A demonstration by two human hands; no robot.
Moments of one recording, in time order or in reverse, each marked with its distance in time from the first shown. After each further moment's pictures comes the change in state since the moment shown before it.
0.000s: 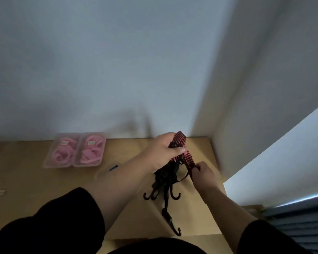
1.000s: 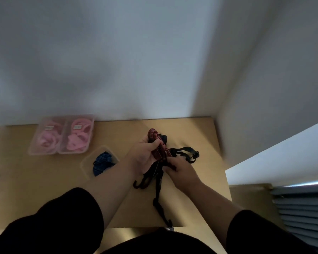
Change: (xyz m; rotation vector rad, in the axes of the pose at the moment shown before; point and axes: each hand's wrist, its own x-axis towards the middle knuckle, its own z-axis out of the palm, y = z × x) left_hand 0.034 -0.107 0.019 -0.806 0.322 -0.478; right_hand 0.024 0.025 0.050 -0.011 -0.375 -0.419
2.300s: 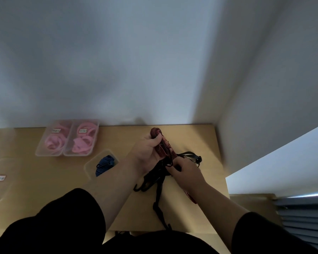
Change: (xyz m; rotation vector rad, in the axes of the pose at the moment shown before) left_hand -0.016 0.024 0.032 -0.102 -0.002 0.043; right_hand 0.001 -0.004 -0.020 -0.120 0.091 0.068
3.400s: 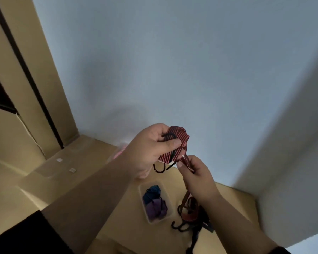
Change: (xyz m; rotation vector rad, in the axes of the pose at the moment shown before) left_hand -0.228 0.152 -0.051 0.430 -0.129 0.769; right_hand -0.042 -0.224 -0.026 0.554 -0.051 -0.504
